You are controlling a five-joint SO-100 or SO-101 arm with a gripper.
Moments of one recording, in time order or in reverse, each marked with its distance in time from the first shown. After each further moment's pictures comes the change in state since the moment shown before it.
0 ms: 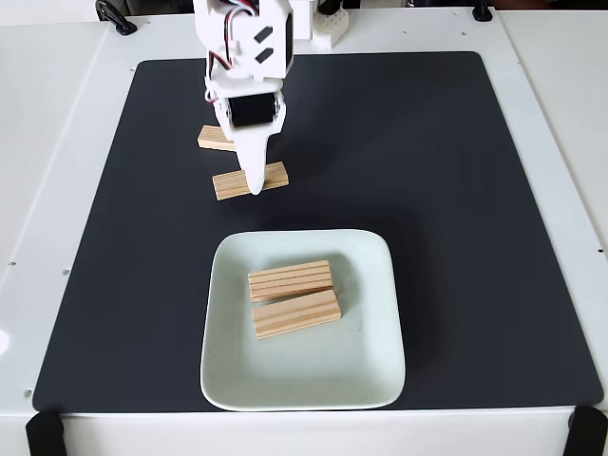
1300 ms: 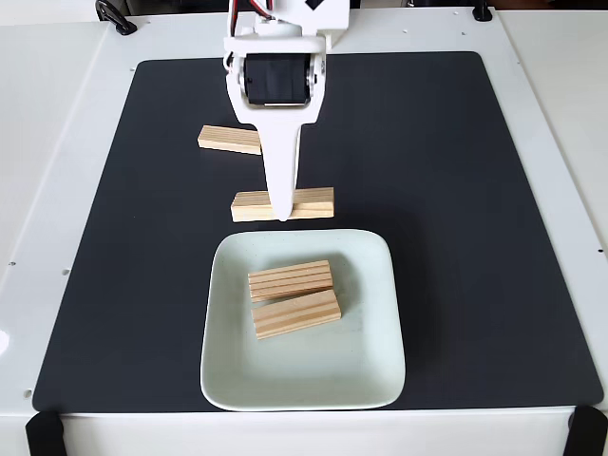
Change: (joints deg) arm -7.6 -37.4 -81.8 32.4 27.7
